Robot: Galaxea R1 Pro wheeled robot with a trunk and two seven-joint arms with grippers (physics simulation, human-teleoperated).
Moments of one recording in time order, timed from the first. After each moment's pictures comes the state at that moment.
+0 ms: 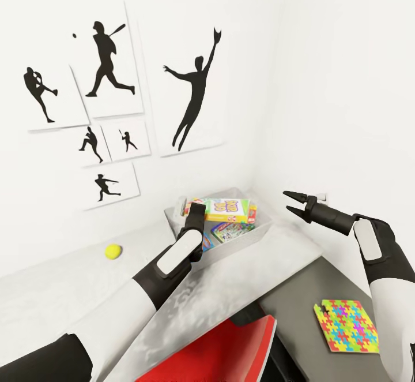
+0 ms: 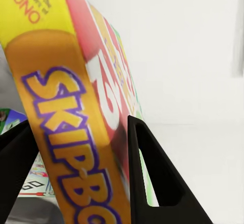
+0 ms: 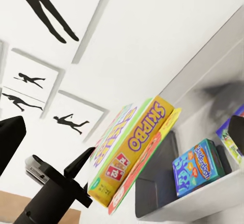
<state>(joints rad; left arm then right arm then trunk) -0.88 -0.17 -0.69 -0.93 1.64 -0.56 0.48 -0.85 -0.26 -0.32 -0.92 -0.59 1.00 0.79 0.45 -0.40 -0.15</state>
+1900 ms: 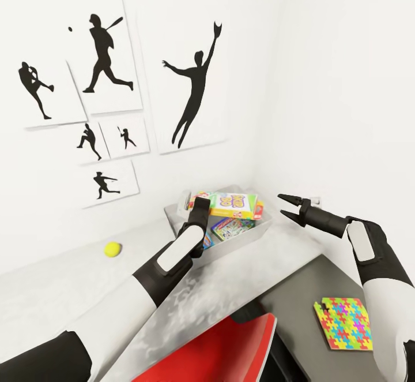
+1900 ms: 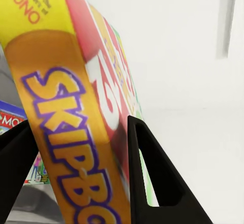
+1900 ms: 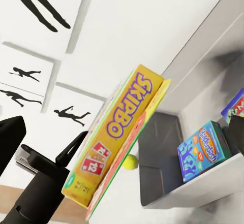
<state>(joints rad) -0.89 -0.17 -0.71 -0.98 1.64 -0.52 0.48 -0.85 -0.23 -0.33 -0.89 -0.58 1.04 0.78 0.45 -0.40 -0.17</state>
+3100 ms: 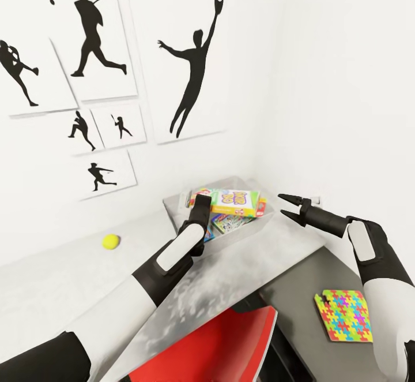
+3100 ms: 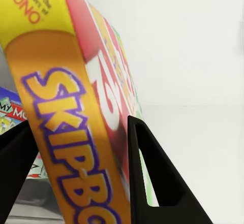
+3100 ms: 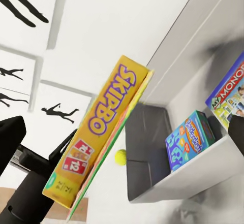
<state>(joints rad) -0.89 -0.17 -0.71 -1.01 1.64 -0.52 0.48 -0.85 -0.24 -0.32 -0.89 -0.59 1.04 0.78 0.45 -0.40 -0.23</state>
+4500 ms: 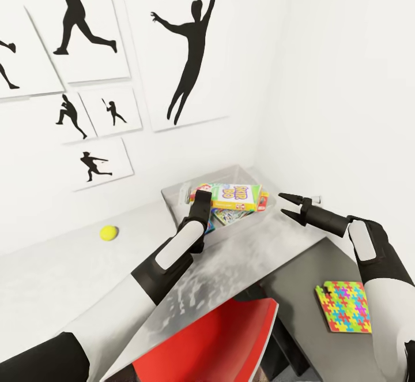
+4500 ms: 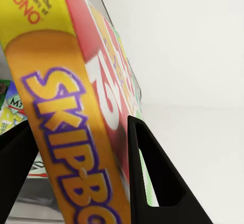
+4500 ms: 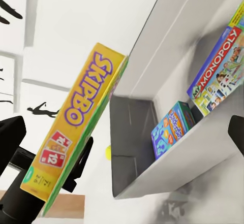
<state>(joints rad) -0.90 -0.17 -0.70 -1.05 1.63 -0.52 0.49 -0.85 -0.24 -0.32 -0.90 -0.59 1.04 0.78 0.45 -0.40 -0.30</state>
